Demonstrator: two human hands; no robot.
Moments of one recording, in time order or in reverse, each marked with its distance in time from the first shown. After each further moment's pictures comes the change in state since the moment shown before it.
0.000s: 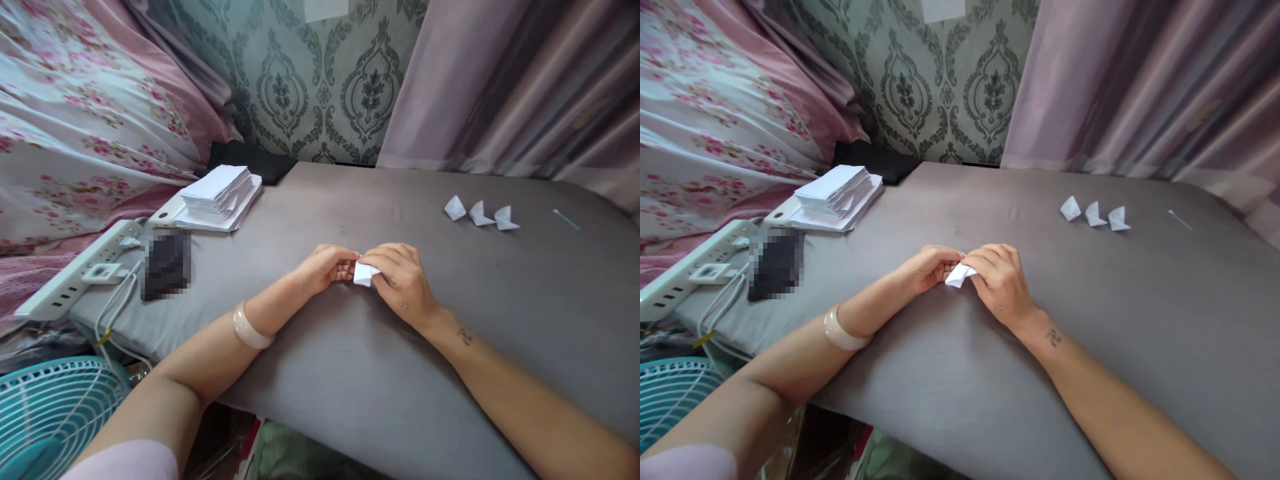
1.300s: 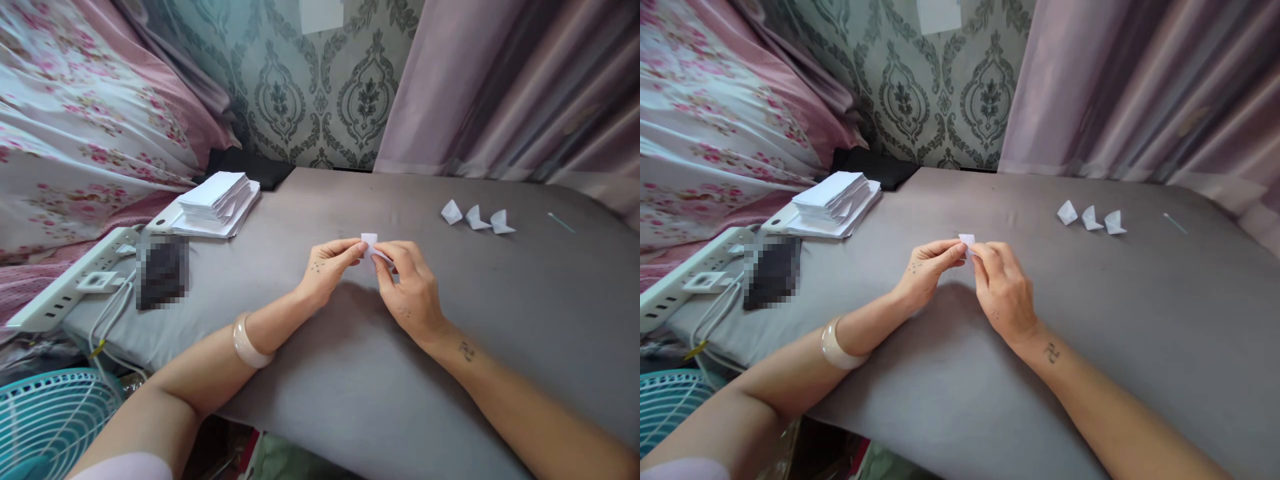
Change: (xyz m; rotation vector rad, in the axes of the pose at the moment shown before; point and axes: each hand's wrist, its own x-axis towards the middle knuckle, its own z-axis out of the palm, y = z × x) left_hand -0.017 -0.005 0.015 0.010 0.048 0.574; right_hand 0.004 -0.014 -0.003 -0.145 0.220 0.169
